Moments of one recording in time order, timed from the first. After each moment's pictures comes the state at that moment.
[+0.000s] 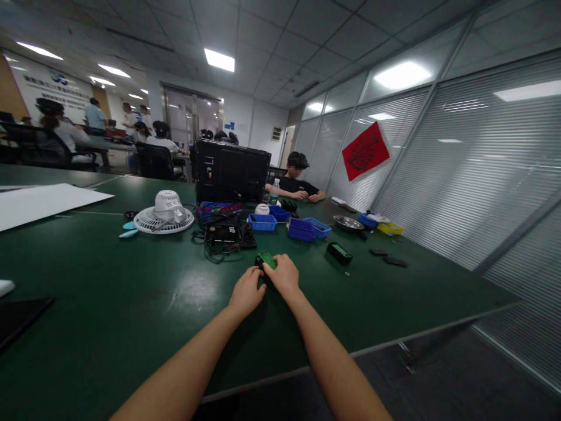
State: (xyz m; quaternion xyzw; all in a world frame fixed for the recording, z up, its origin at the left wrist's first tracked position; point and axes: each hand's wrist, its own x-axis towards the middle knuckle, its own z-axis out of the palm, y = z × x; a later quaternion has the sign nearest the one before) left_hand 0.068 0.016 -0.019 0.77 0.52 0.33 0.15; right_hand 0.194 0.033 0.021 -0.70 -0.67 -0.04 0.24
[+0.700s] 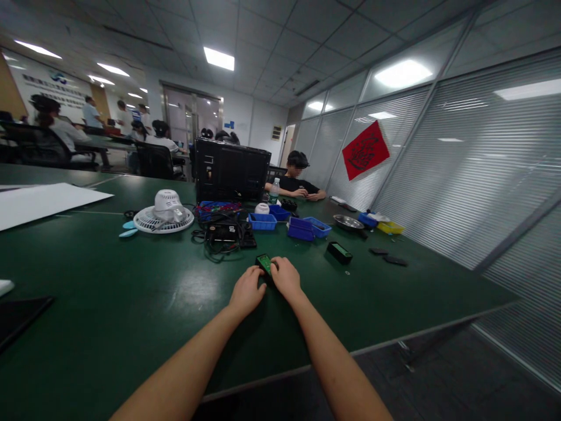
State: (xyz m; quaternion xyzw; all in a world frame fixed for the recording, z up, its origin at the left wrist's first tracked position) left_hand 0.068 0.015 -0.020 0.77 0.52 0.33 0.16; right_hand 0.201 0.029 0.019 -0.68 -0.69 0.02 0.24
